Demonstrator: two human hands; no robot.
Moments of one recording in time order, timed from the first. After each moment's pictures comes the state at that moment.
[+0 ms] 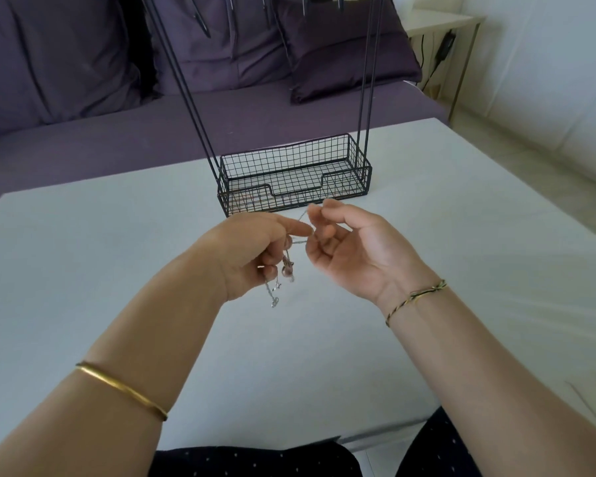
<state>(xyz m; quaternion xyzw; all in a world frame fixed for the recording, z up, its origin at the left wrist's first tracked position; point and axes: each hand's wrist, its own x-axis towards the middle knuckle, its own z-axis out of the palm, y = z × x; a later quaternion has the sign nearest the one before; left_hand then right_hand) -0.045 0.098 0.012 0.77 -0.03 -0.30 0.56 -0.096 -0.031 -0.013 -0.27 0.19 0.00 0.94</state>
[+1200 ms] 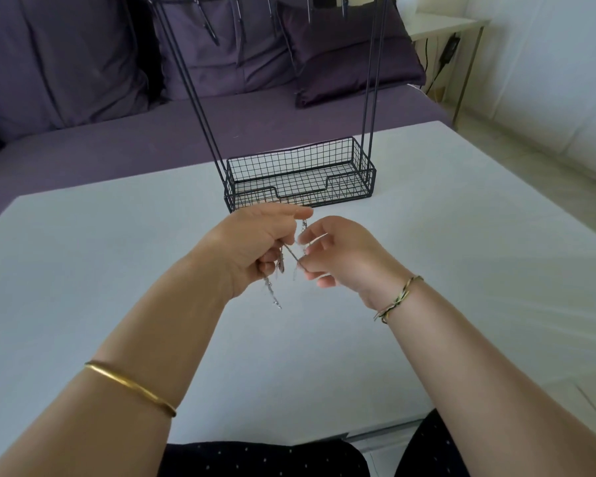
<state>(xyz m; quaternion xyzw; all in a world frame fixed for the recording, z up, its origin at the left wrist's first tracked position) -0.047 0.097 0.022 0.78 -0.08 -0.27 0.56 -0.094 -0.022 -0.022 -0.76 0.17 0.01 0.62</state>
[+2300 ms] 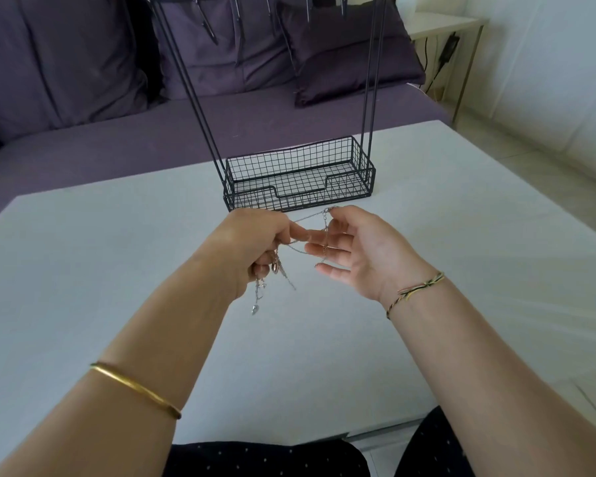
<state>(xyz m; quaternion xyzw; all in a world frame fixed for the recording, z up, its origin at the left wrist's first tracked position) -0.049 0.095 0.023 0.81 -0.02 -0.26 0.52 -0.090 -0.037 -0.021 -0.50 0.27 0.02 0.82</state>
